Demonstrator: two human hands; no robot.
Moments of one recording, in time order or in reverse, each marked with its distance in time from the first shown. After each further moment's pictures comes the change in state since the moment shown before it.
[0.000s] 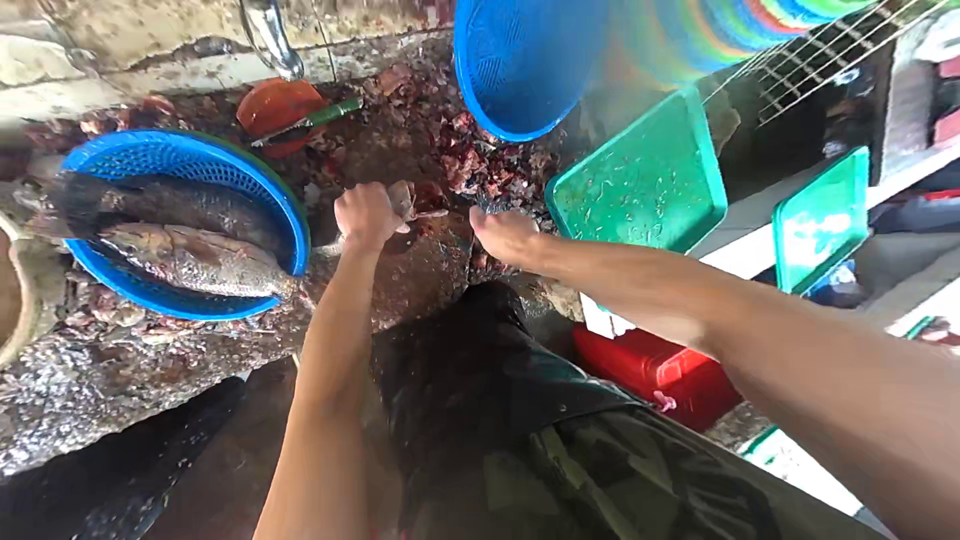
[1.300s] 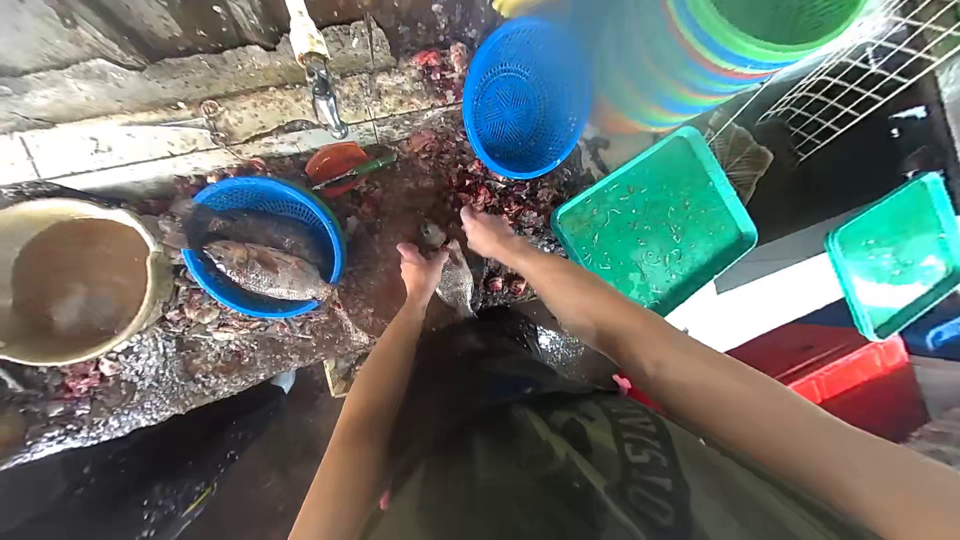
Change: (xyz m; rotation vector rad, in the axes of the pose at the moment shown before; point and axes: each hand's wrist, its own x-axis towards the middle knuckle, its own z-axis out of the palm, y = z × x) left_hand -0.060 0.033 0.074 -0.899 0.136 -0.262; right_hand 0.068 0.001 0.006 0.272 0.228 -0.068
